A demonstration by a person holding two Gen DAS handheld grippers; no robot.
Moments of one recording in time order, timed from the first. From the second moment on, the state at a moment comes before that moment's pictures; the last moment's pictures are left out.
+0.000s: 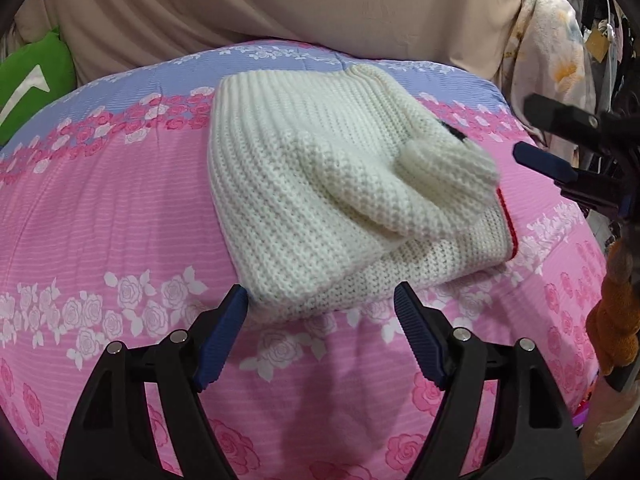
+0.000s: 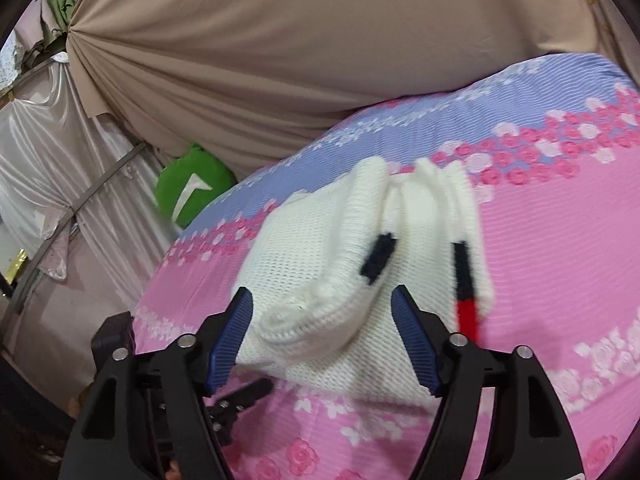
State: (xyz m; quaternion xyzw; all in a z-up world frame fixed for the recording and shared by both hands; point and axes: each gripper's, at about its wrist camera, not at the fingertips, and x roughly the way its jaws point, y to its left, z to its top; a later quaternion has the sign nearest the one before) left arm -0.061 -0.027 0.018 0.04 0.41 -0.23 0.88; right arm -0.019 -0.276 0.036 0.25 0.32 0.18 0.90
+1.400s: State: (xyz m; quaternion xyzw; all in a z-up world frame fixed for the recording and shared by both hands) left arm -0.025 -0.018 -0.001 0.03 0.45 -0.15 0.88; right arm 0.001 -0.300 0.004 0.22 0.33 0.16 0.90
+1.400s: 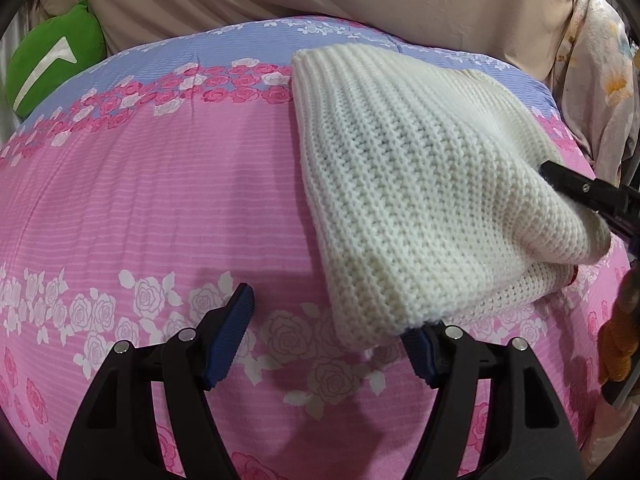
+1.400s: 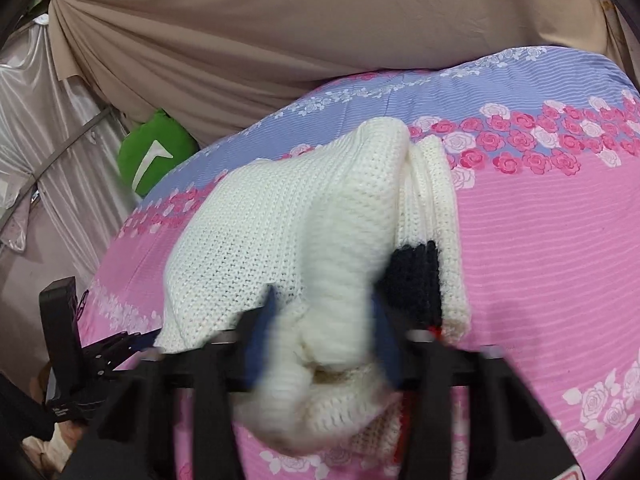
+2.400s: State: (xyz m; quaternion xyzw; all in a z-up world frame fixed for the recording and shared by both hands) left arm -0.023 -0.029 0.000 0.05 0.45 -0.20 0.87; right arm -0.014 -0.340 0.033 0.29 0.28 0.18 0.90
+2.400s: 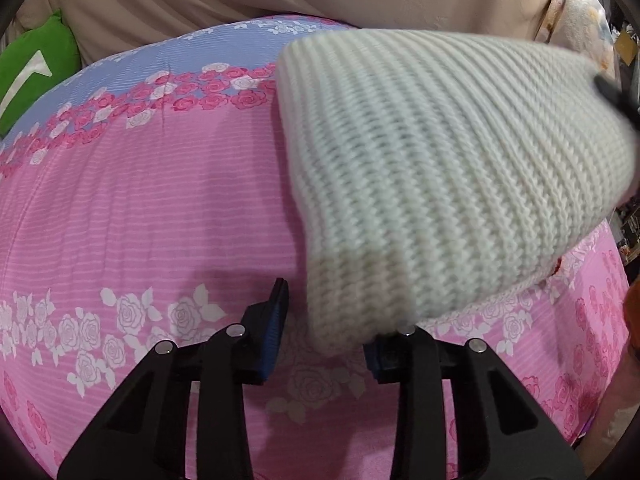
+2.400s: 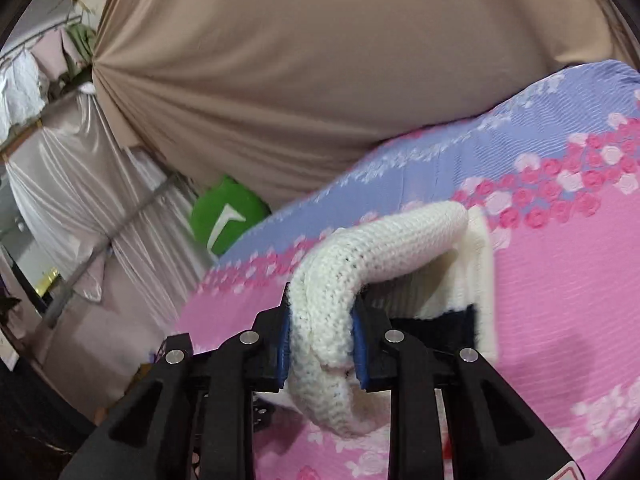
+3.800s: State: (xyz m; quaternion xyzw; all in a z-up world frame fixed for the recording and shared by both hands) left arm -0.005 -0.097 0.043 0.12 0.37 -0.17 0.90; right arm -0.026 -0.322 0.016 0.23 0.32 0.11 0.91
